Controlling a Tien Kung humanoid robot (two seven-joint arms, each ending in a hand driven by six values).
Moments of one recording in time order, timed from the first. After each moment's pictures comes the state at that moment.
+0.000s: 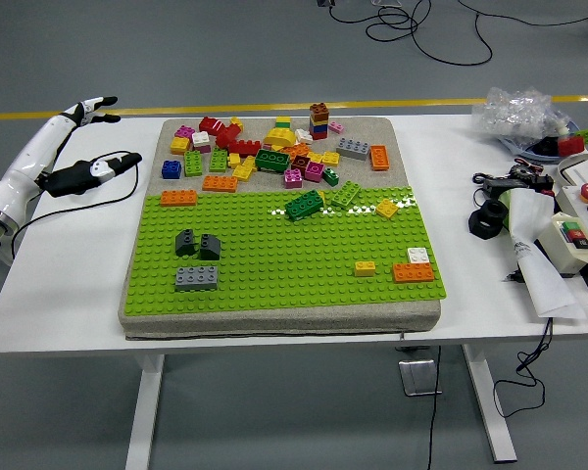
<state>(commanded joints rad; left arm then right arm) -0.31 0.35 -1.46 -1.36 1.92 -0.13 -0.19 0.10 -0.16 1.44 0.18 -1.28 0.06 -0.17</state>
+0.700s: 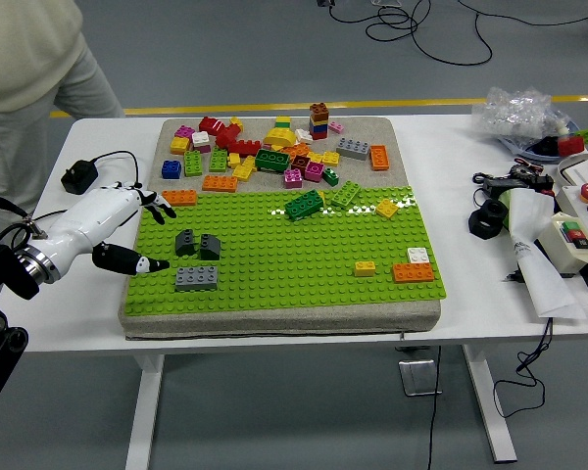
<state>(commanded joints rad) -0.24 0.34 -1.36 -1.42 2.25 -0.18 -0.22 0.11 -0.16 1.44 0.18 -1.28 0.06 -0.17</state>
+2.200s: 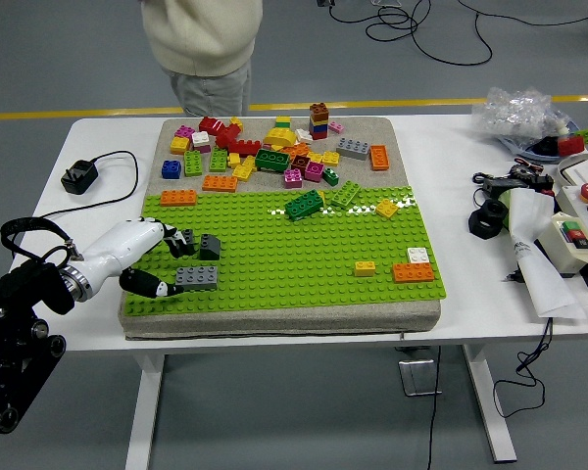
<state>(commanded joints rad) -0.35 0.27 -1.24 -1.12 2.27 -0.10 -0.24 0.11 -0.16 1.43 0.18 -1.27 0.06 -0.17</state>
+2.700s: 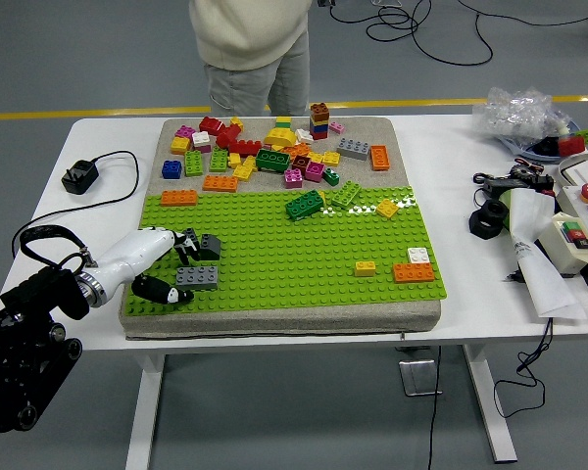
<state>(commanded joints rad) -0.37 0.22 -1.21 -1.01 2.27 -0.05 -0.26 0.11 -0.16 1.43 0.18 -1.28 0.06 -0.18</state>
